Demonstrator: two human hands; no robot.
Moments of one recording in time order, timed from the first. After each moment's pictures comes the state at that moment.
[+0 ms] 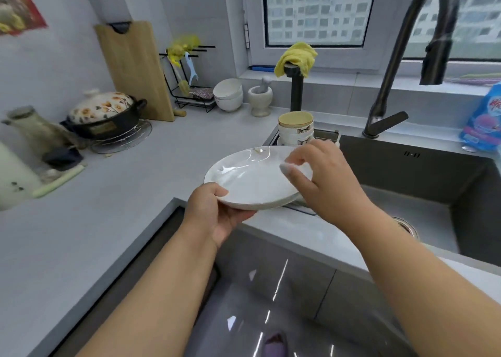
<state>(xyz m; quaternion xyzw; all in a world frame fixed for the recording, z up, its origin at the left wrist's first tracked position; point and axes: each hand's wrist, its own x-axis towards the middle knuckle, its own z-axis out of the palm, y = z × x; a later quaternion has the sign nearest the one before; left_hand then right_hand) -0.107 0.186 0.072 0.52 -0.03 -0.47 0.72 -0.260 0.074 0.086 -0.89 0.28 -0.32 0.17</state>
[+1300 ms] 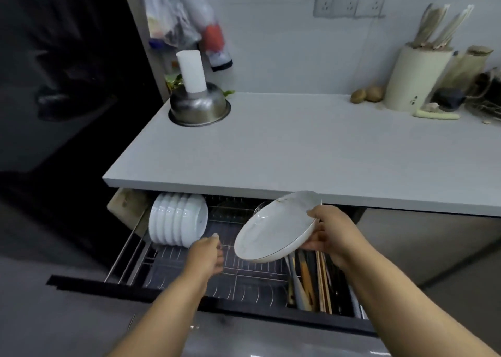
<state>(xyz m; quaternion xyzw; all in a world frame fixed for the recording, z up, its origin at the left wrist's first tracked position) -0.185 0.868 -0.044 0.65 0.41 -0.06 0.63 -0.116 0.649 0.008 -0.68 0.13 0.22 0.68</state>
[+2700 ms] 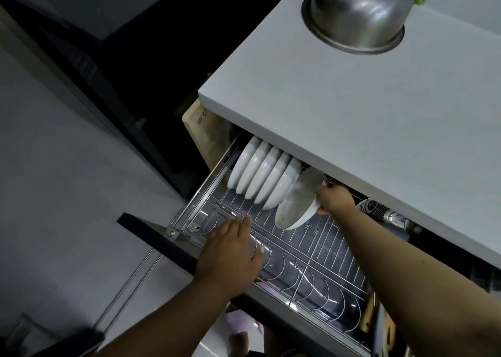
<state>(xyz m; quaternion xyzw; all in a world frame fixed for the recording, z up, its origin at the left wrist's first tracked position) -0.207 1.052 -0.161 0.94 0.24 -0.14 0.21 0.032 0.935 -0.201 -0.86 0.07 0.32 0.38</state>
